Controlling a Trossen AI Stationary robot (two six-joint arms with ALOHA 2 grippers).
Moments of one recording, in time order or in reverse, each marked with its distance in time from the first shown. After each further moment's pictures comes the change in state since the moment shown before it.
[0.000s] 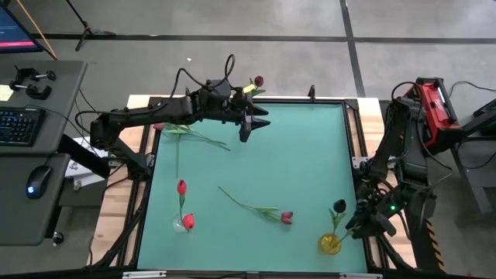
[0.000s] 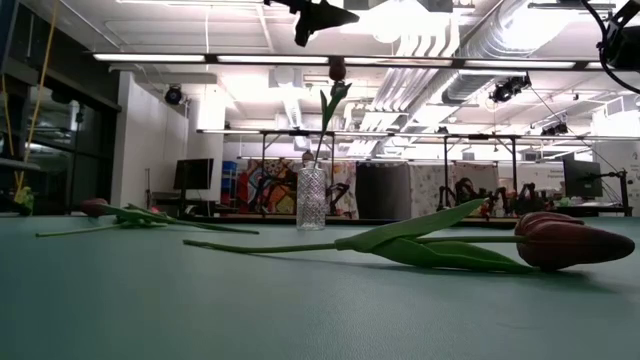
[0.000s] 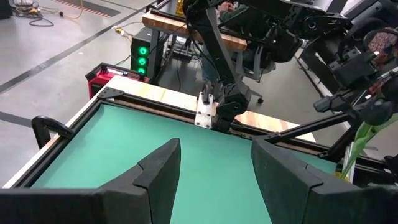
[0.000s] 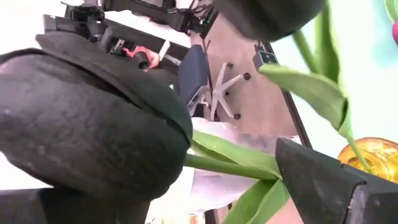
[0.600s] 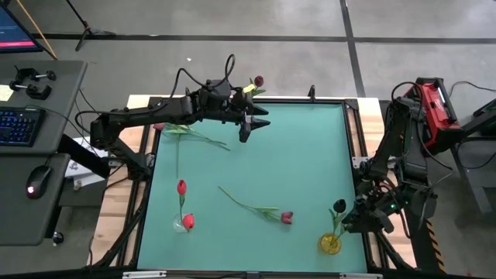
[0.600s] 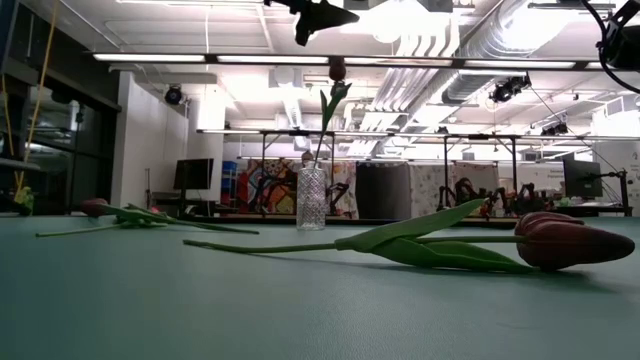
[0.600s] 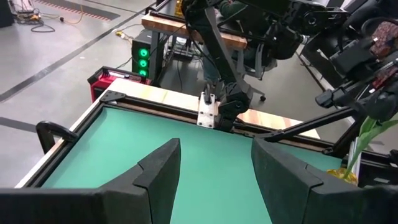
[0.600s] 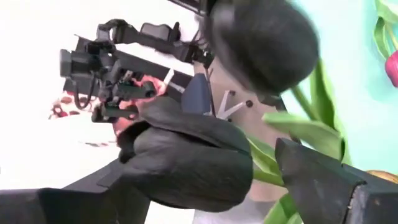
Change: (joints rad) left arm 0.006 0.000 0.000 0.000 0.000 0.036; right arm 0.000 0.002 0.000 0.028 0.137 -0.018
